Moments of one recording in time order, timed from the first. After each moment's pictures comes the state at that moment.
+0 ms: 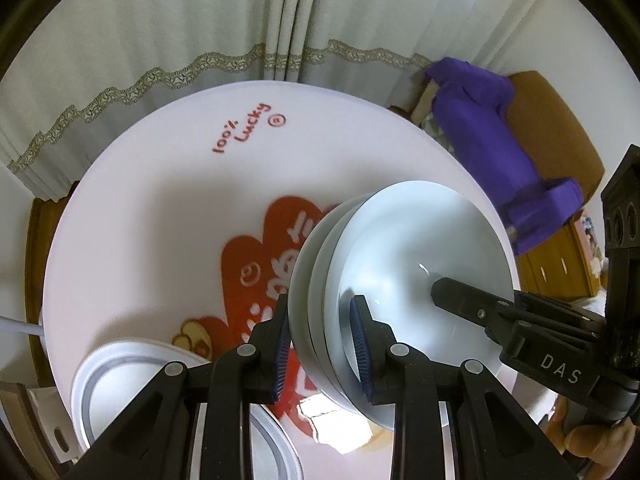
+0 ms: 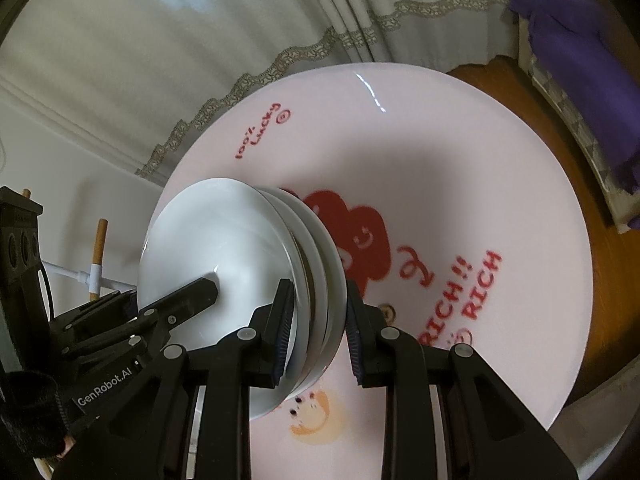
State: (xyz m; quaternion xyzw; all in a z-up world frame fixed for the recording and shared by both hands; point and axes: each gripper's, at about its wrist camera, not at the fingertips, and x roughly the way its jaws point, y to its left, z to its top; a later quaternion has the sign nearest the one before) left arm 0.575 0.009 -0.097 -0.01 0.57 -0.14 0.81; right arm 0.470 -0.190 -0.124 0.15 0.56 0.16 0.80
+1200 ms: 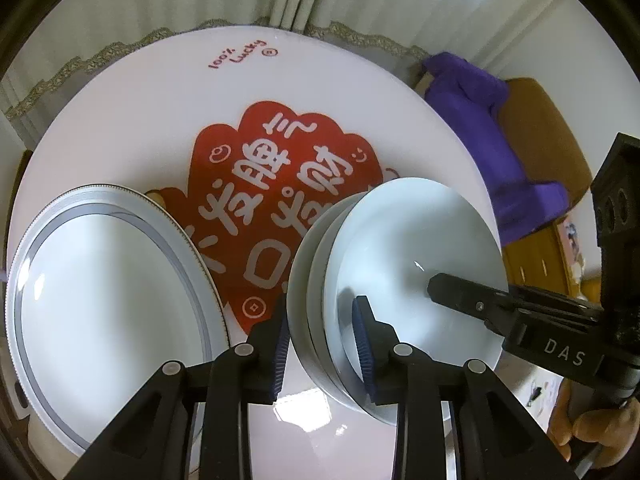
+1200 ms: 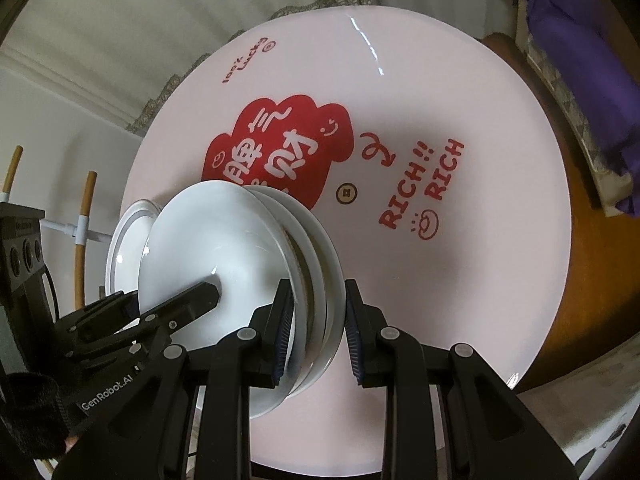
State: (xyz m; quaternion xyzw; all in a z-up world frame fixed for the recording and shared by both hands) left arm 0.492 0.006 -0.128 -0.07 0.58 -0.14 0.80; right arm 0.407 -0.208 -0.146 0.11 0.60 0.17 0.77
